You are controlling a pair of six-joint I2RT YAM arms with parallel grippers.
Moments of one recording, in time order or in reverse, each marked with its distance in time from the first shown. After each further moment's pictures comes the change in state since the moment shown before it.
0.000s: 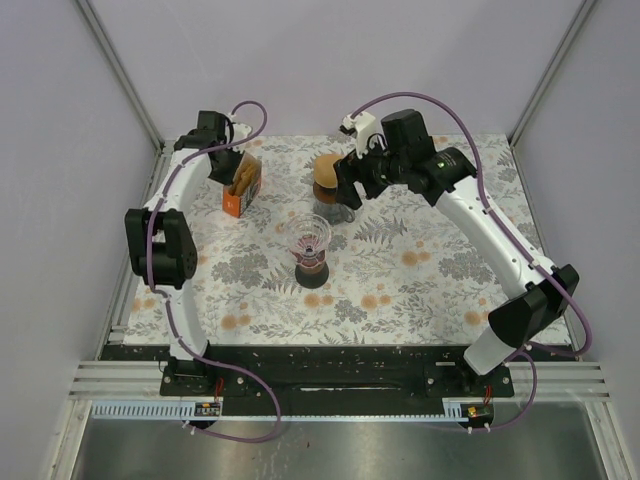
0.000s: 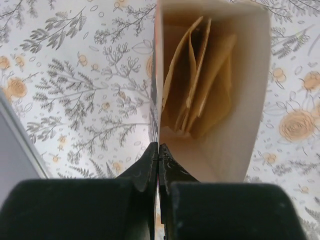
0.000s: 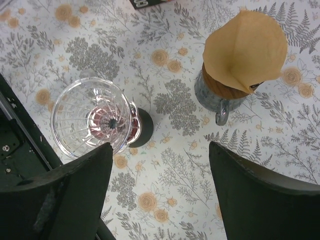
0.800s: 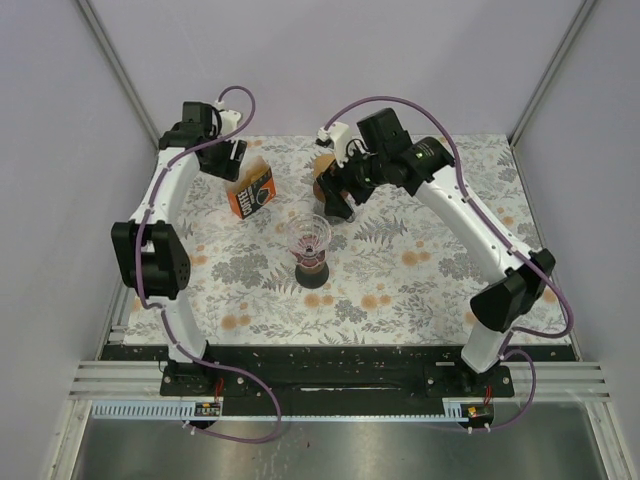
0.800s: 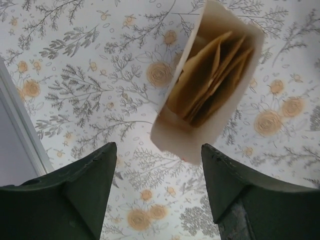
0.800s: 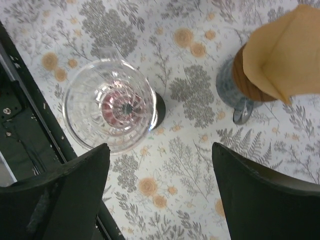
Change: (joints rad) left arm 0.028 -0.186 -0.052 -0.031 0.081 -0.052; right arm 0.068 0.159 0.225 -0.200 -0.047 -0.104
